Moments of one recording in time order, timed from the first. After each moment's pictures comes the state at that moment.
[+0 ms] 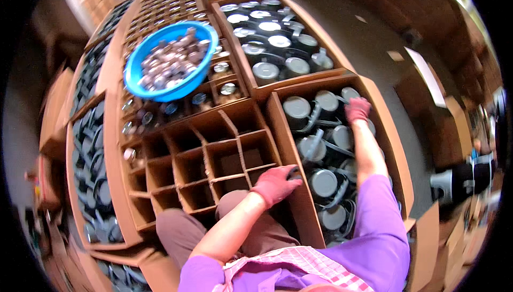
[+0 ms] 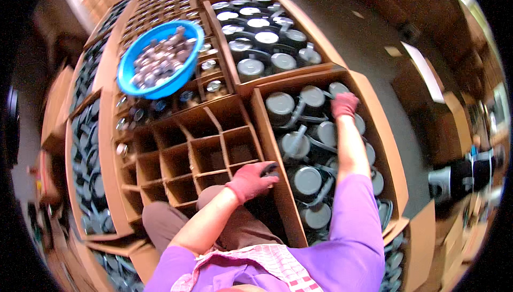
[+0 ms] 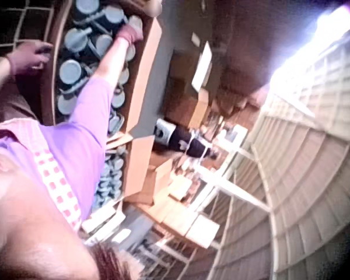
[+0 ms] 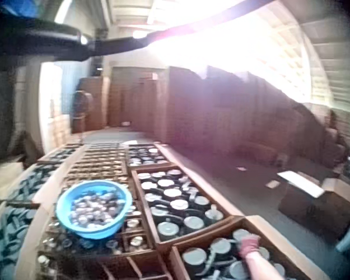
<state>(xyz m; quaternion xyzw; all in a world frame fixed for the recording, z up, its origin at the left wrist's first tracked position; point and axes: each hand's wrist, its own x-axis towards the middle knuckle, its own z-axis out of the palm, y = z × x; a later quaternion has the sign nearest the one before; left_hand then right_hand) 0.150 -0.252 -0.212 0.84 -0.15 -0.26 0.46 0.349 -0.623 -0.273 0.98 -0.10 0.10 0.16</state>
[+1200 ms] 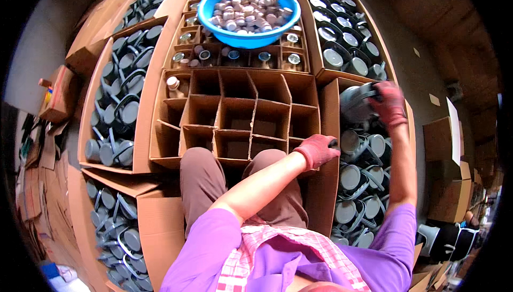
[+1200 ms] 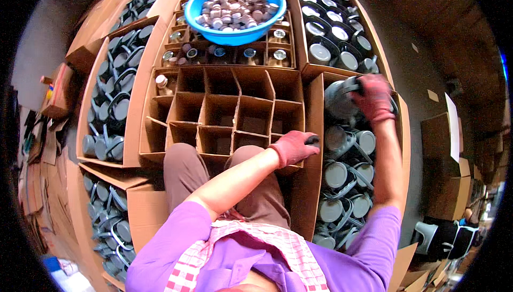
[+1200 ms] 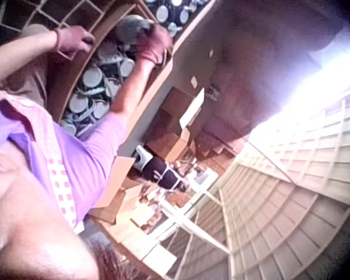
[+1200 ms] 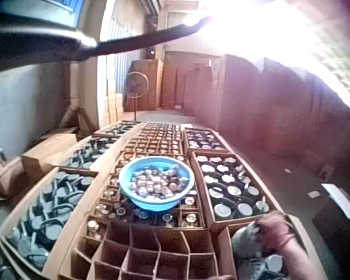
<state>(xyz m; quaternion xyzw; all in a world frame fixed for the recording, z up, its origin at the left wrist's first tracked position) 0.154 -0.246 -0.230 0.83 -0.11 -0.15 0.53 0.308 -0.454 -0.115 0.94 0.31 0.14 0.02</state>
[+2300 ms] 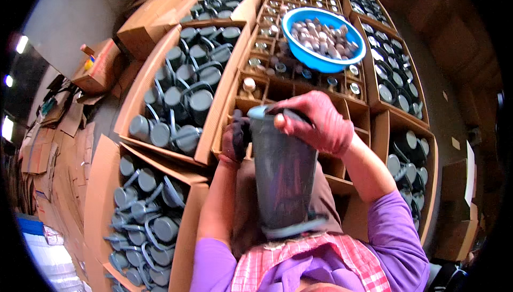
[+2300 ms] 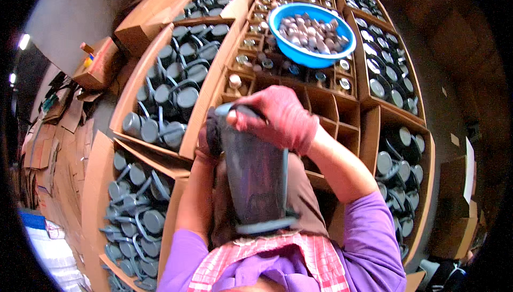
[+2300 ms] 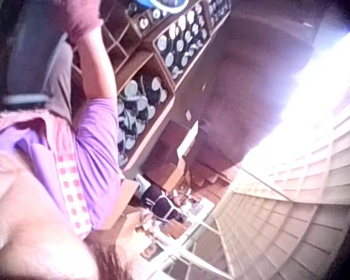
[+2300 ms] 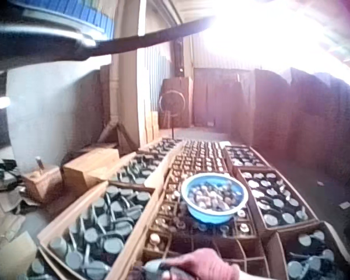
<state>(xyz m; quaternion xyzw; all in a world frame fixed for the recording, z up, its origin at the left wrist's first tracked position) 0.000 0.102 -0.258 0.36 0.12 0.12 0.92 0.105 -0.078 -0.037 0.70 0.59 -0.11 -0.39</state>
